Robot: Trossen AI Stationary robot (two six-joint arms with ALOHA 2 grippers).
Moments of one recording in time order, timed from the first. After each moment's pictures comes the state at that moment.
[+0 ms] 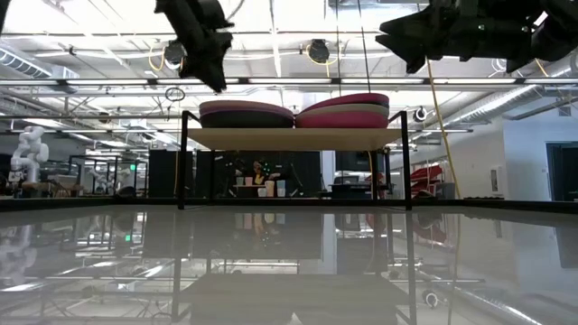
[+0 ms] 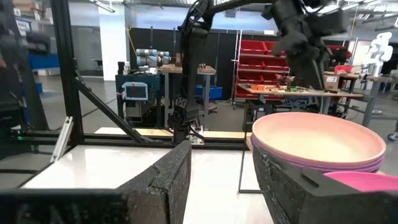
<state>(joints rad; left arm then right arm) 0.84 1.66 1.79 -1.10 0.19 0.05 -0.33 0.84 0.34 0.62 -0.32 0.00</state>
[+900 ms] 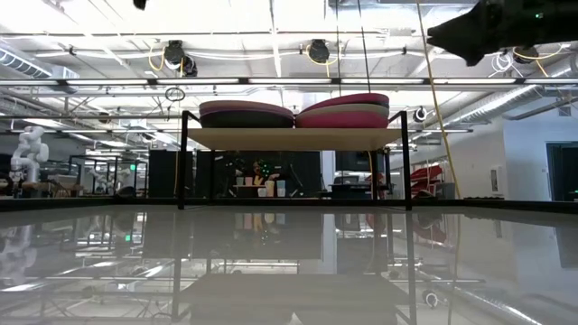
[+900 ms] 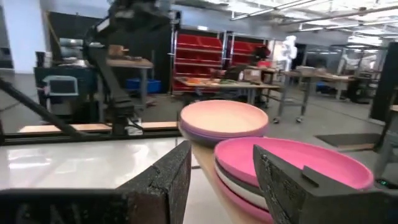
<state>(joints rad) 0.55 0.78 1.07 -0.38 0.19 0.09 -0.40 0.29 0.34 0.02 -0.11 -0.06</state>
